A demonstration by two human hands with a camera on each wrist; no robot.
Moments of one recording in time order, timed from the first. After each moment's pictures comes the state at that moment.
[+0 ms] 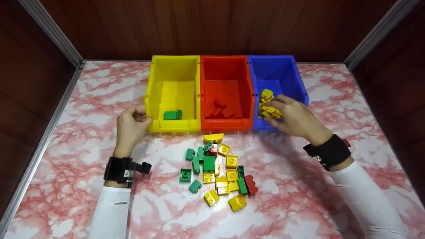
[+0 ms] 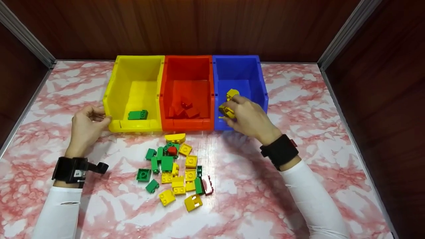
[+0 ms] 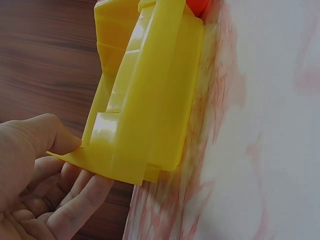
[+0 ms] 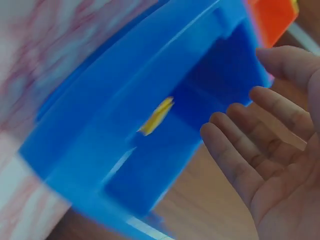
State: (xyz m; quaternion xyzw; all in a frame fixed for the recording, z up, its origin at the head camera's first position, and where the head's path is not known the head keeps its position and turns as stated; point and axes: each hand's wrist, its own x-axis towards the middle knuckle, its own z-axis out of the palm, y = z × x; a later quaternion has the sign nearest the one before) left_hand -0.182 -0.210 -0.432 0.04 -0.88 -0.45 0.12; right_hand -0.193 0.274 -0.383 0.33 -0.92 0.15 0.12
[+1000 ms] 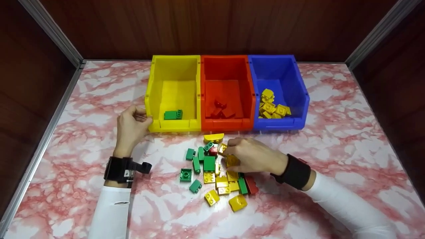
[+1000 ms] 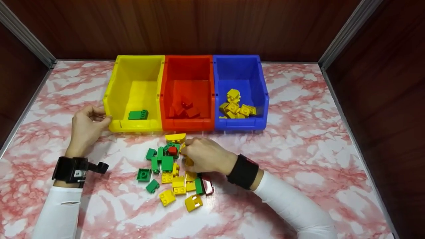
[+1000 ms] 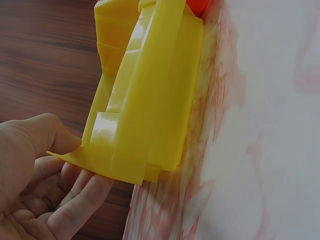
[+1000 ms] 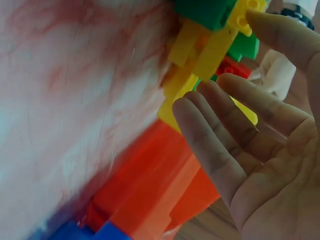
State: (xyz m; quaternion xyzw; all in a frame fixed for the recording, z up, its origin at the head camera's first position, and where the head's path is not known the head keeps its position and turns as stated) left_hand -0.183 -0.211 -0.433 0.03 -0.88 -0.45 0.12; right_hand -0.131 0.166 -0.419 0.48 -0.87 0.11 -0.03
